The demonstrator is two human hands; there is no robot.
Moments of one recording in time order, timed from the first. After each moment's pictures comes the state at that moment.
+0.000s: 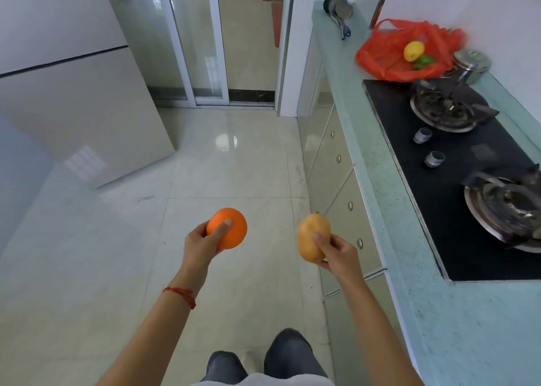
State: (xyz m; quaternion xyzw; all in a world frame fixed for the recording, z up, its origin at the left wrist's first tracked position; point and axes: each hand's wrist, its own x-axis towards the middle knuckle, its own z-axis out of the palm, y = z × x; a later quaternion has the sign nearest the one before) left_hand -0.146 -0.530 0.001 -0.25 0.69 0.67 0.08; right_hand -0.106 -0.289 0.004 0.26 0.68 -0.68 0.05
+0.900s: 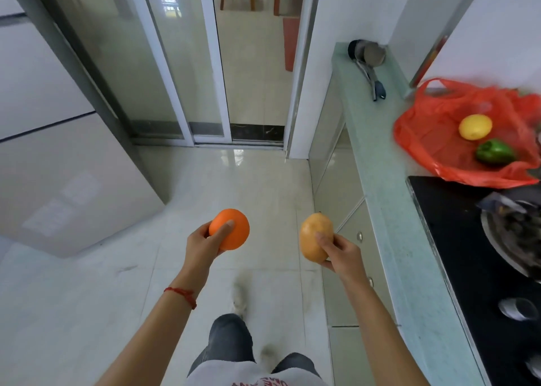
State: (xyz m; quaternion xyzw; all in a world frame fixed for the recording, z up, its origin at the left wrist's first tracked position) left_hand -0.594 -0.496 0.006 -0.24 0.70 0.66 0.08; right_hand -0.567 -0.254 0.011 0.26 0.68 -0.68 0.06
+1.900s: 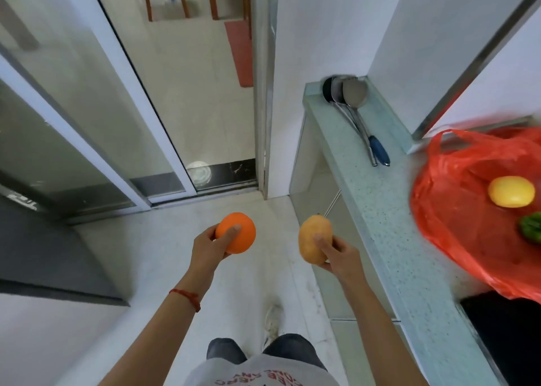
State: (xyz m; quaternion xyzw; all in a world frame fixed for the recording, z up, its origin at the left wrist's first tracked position) left_hand -1.025 -0.436 -0.008 -0.17 0.73 0.64 0.18; right_hand -0.944 -0.214 -0.006 0.35 0.65 -0.67 -0.01
